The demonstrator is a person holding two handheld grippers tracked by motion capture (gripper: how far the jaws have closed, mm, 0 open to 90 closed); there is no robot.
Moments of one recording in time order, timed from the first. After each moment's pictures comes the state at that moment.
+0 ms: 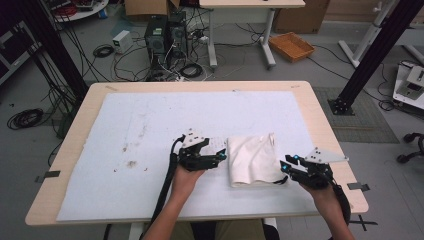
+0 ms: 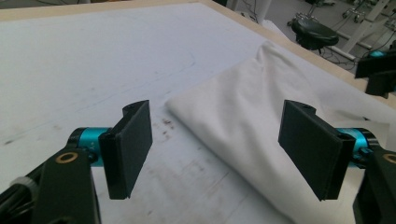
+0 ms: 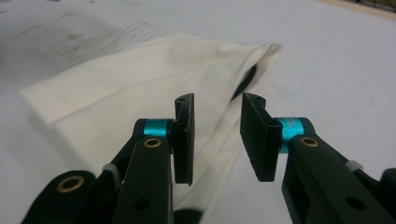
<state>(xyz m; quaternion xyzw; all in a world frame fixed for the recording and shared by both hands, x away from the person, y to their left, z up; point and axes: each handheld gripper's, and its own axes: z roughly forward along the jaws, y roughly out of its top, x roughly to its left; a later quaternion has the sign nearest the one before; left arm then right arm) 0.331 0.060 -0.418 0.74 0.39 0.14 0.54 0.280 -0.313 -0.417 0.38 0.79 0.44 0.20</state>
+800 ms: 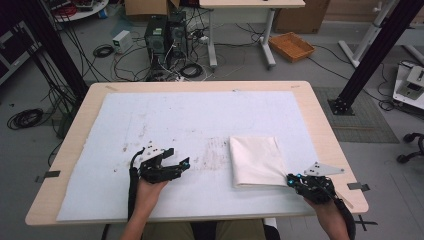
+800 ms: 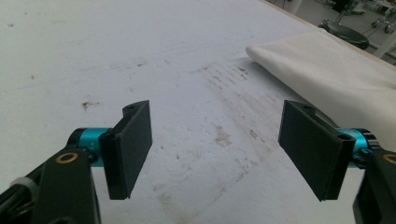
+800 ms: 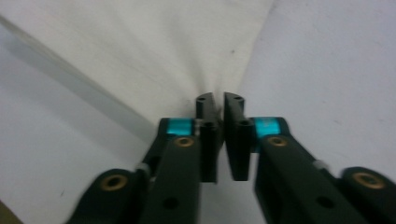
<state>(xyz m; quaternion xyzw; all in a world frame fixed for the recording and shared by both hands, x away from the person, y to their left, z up) 0.302 0.154 -0.437 0.72 0.43 0.16 0.53 0.258 -0.324 -0.438 0.44 0.80 0.36 0.19</state>
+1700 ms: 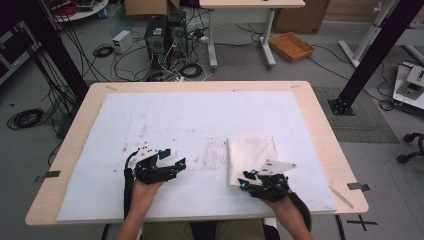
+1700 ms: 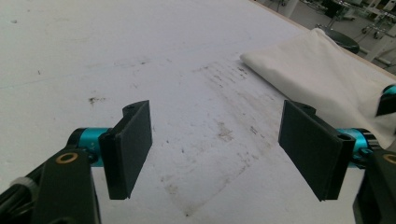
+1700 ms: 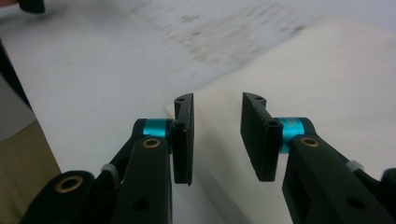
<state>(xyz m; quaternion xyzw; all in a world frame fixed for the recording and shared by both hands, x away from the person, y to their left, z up) 0.301 0.164 -0.438 0.71 0.42 0.15 0.54 0.261 -0.220 -0.426 0.33 0.83 0.43 0.14</state>
